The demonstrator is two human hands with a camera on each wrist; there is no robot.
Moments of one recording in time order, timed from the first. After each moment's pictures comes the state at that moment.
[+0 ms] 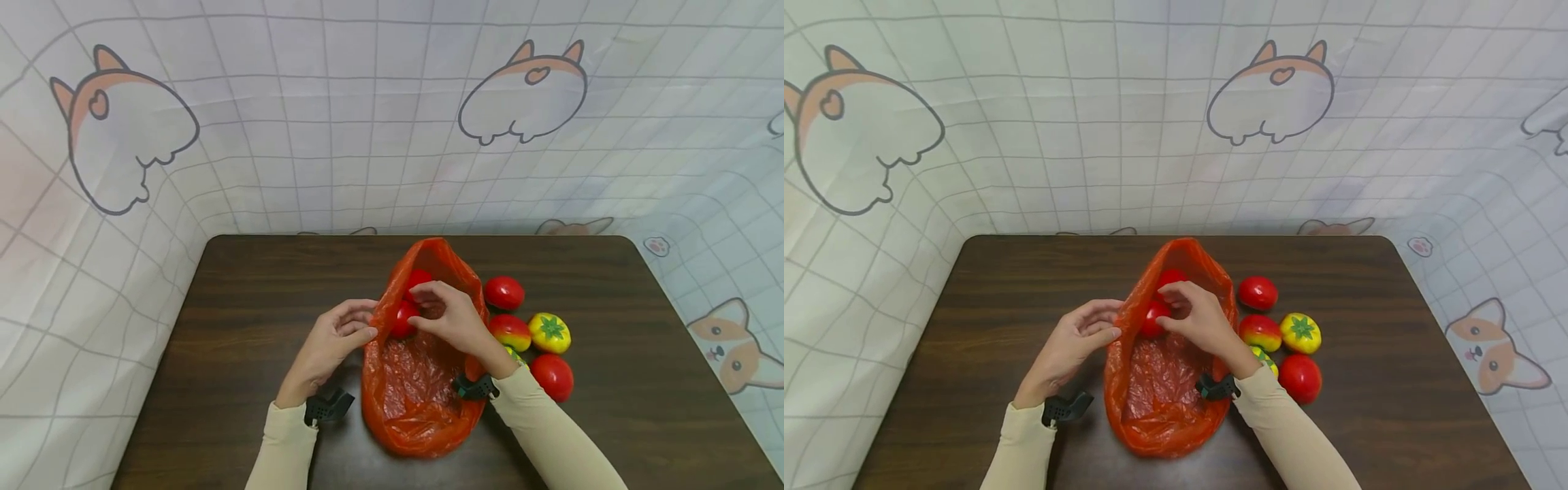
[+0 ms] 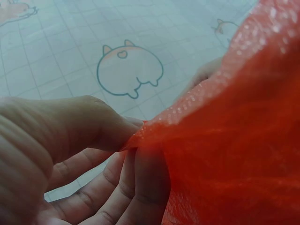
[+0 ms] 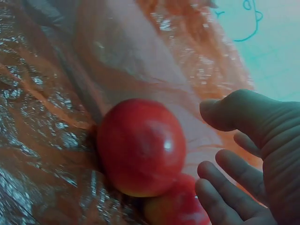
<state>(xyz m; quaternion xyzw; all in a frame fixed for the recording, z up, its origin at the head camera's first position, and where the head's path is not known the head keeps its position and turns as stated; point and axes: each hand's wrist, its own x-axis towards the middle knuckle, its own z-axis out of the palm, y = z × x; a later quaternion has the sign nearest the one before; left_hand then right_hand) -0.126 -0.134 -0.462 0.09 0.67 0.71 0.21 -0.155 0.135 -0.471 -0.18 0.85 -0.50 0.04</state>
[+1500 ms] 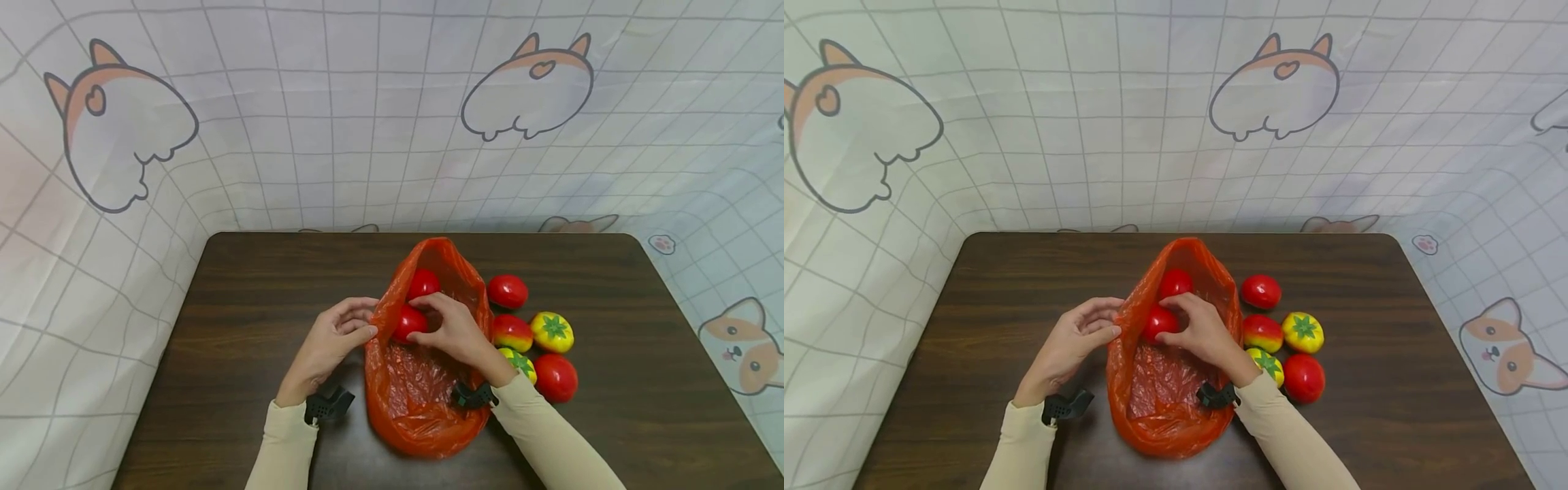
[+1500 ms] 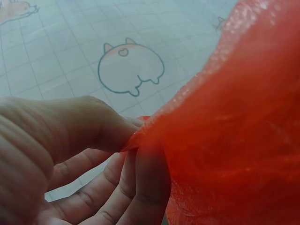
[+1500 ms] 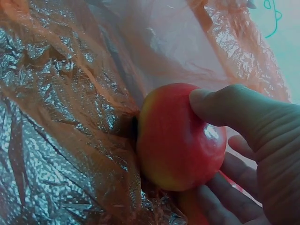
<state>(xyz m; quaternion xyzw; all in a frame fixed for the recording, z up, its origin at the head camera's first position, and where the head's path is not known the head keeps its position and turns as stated) -0.126 -0.135 -0.464 0.09 0.68 0.70 0.20 -0.146 0.131 -0.492 -0.17 0.90 -0.40 0.04</state>
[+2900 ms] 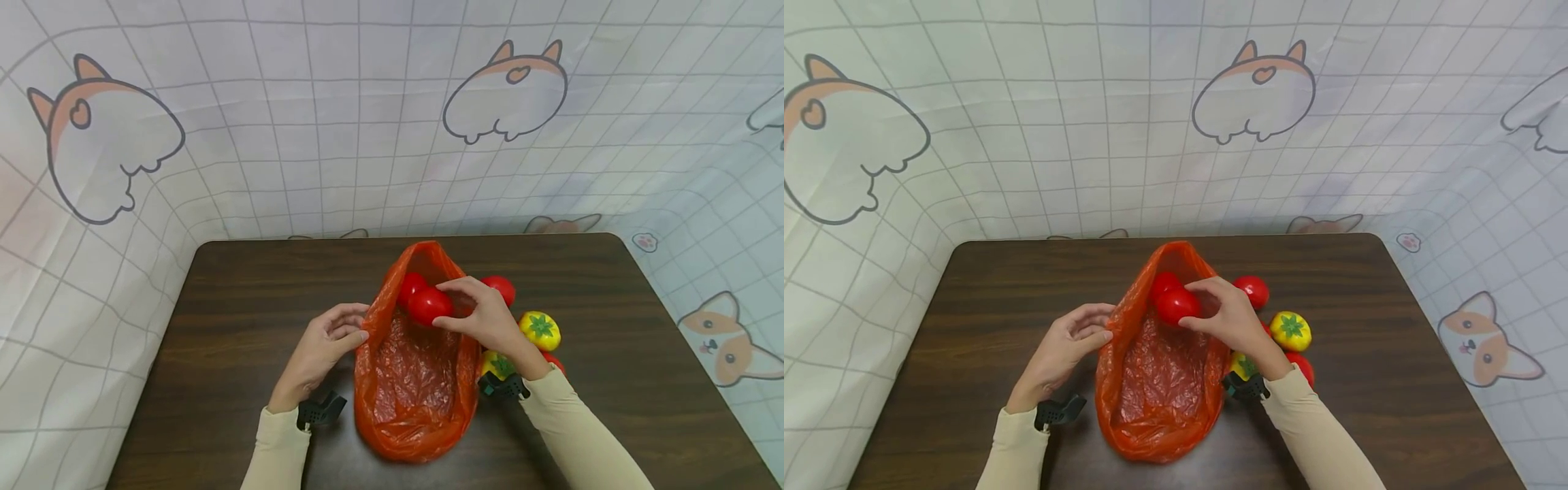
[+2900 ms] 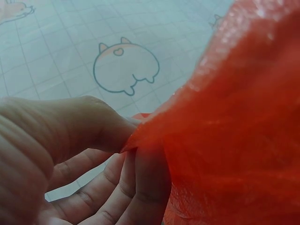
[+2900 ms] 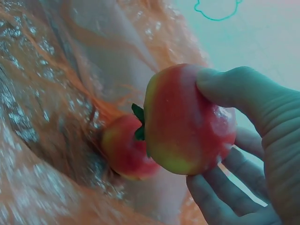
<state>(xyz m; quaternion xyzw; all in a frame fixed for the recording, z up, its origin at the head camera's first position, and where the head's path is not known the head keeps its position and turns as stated) -0.124 -0.133 -0.465 0.08 0.68 0.69 0.22 -0.138 0.190 -0.451 -0.13 0.87 -0.48 0.03</state>
